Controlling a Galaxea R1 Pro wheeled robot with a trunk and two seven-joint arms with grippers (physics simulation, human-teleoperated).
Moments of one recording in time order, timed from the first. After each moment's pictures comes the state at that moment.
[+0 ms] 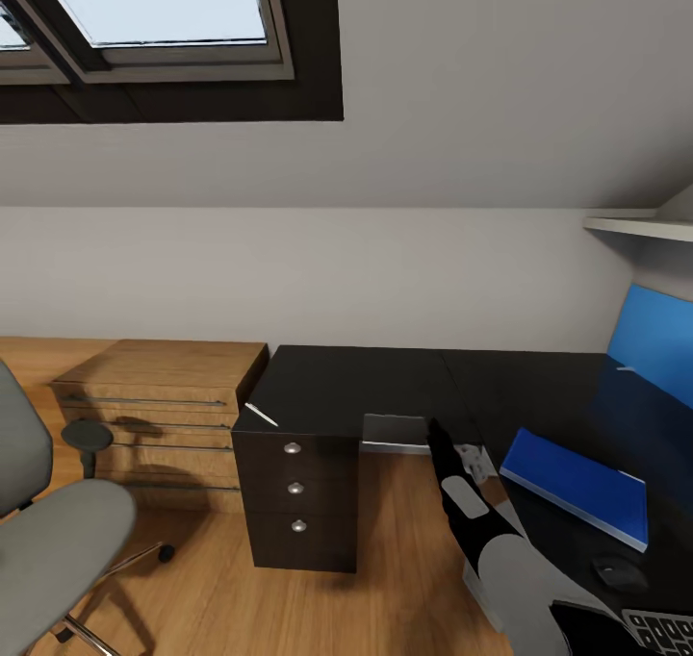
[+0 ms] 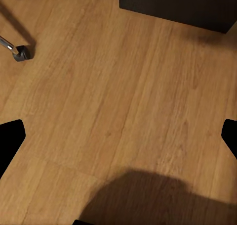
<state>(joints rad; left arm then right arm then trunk) -0.09 -0.03 -0.49 -0.44 0.56 -0.29 0.38 -0.77 0.12 -0.20 -0.36 -1.01 -0.24 0.12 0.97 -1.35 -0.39</state>
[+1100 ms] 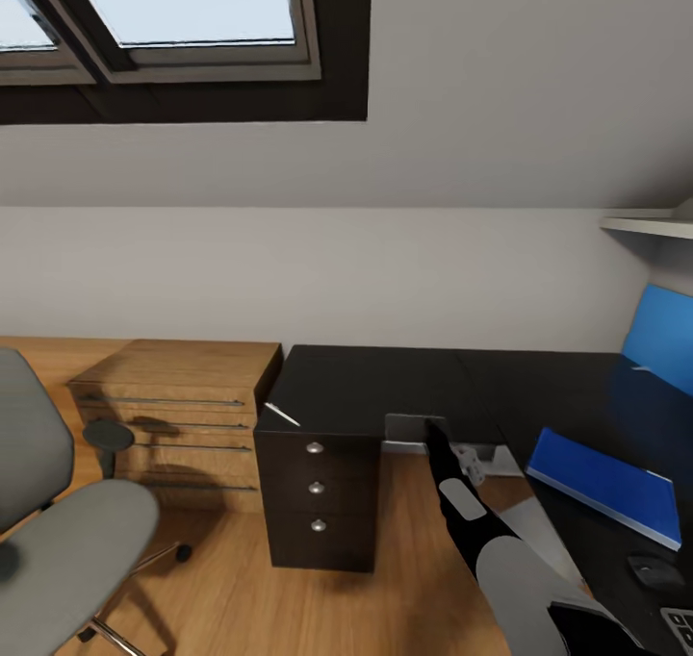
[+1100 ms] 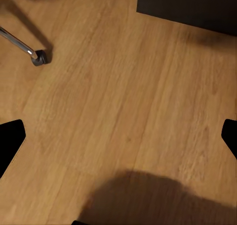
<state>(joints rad) -0.09 -0.03 -0.49 -0.44 0.56 -0.29 0.37 -0.77 0.13 -0.20 -0.35 -1.01 -0.24 0.12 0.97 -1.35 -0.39</state>
